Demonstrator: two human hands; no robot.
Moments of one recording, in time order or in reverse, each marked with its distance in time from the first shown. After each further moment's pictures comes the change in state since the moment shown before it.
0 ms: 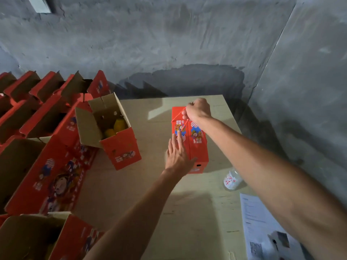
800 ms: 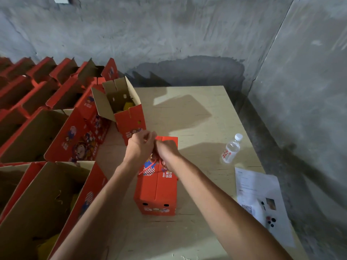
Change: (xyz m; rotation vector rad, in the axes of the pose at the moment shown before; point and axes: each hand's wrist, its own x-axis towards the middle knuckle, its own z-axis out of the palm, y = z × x) left_hand -0.141 -0.060 -0.119 -0.240 0.311 -0.100; right_hand -0.250 0.048 0.075 0.419 -0.456 0.398
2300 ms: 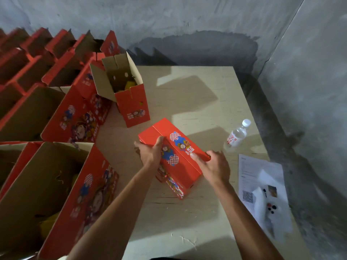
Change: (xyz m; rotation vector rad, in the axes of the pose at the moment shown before) left_hand -0.038 -0.069 0.090 -0.424 0.186 -0.605; right_hand 0.000 0.127 -0.149 -0.865 0.468 -0.346
